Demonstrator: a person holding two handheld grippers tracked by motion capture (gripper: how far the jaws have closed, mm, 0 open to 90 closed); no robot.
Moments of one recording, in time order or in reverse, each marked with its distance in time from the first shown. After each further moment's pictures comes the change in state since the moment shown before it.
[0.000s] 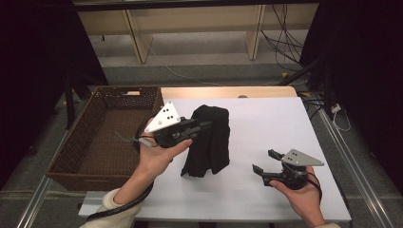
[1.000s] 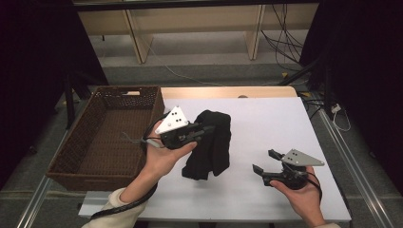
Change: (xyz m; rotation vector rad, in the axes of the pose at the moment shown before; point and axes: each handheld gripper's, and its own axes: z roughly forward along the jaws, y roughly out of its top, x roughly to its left) left arm 0.004 -0.018 0.016 0.066 0.005 -0.007; right arm -0.001 0.000 0.000 0.000 -0.003 0.001
